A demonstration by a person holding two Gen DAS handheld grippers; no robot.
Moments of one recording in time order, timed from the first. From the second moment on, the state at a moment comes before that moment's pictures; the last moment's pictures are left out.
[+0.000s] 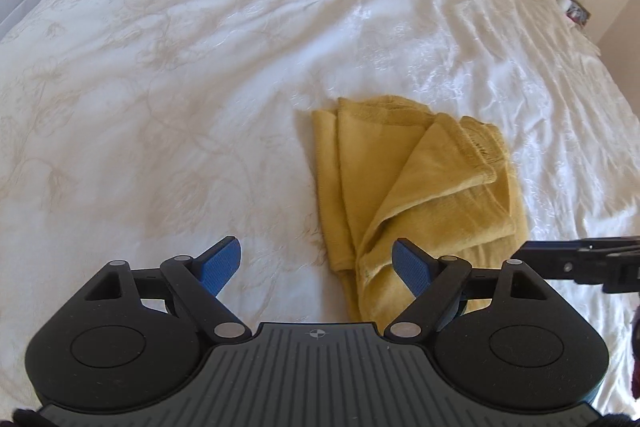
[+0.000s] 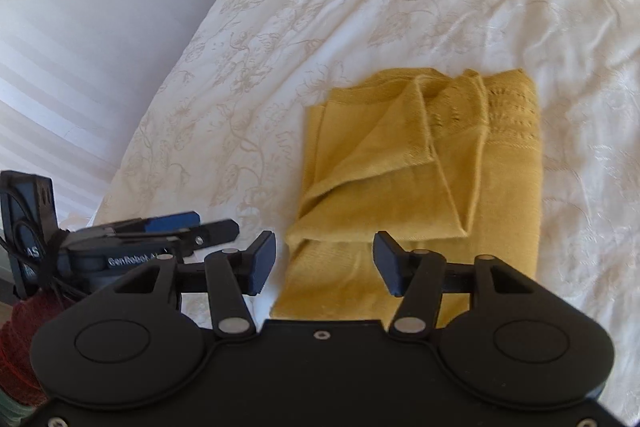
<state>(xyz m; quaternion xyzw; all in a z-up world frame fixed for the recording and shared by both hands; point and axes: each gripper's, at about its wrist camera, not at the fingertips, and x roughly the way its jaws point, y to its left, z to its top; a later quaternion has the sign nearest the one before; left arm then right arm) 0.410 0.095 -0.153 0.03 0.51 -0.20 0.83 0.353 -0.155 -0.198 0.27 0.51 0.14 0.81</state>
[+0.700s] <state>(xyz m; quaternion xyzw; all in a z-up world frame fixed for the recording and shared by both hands) 0.375 0.063 -0.245 0.08 0.59 -0.25 0.77 0.451 -0.175 -0.230 0.38 0.48 0.14 0.78</state>
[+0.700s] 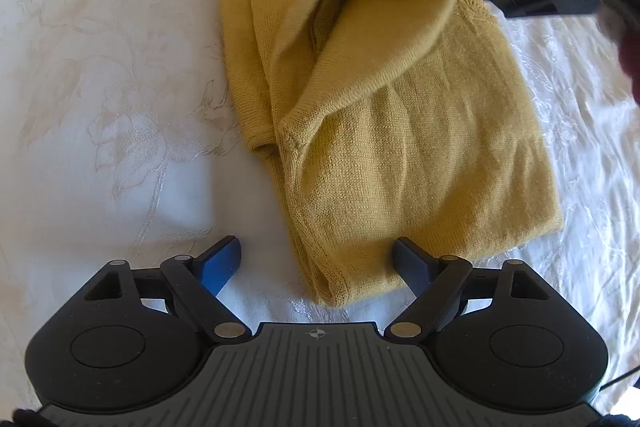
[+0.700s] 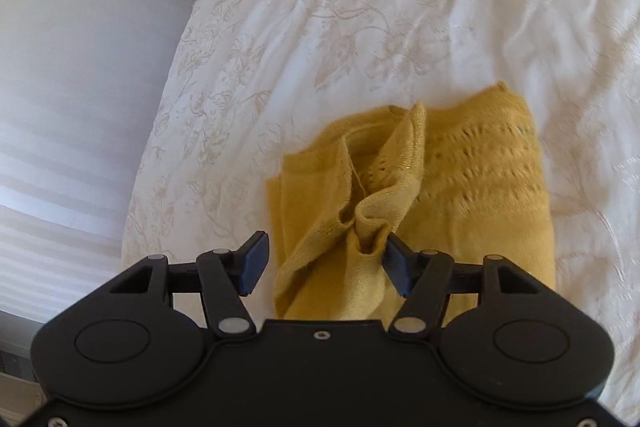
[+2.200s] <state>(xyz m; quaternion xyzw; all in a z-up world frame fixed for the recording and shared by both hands) 0.422 0.051 -0.252 -0.11 0.58 -0.28 0.75 0.445 -0.225 -0.289 0.34 0.51 0.15 0.78</state>
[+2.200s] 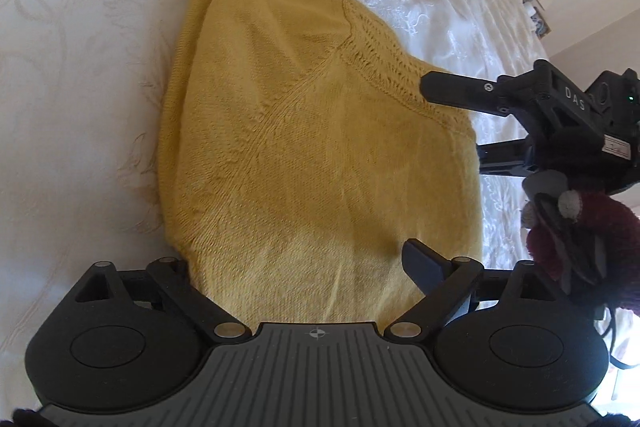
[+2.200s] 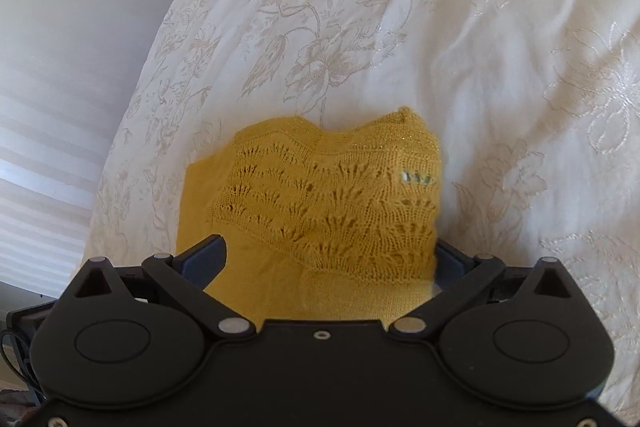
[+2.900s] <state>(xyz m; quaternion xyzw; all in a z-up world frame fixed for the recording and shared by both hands) 0.411 0.060 -0.248 -0.20 0.60 -0.34 0.70 0.412 -0.246 -0.273 0.39 0.51 0.12 0.76</state>
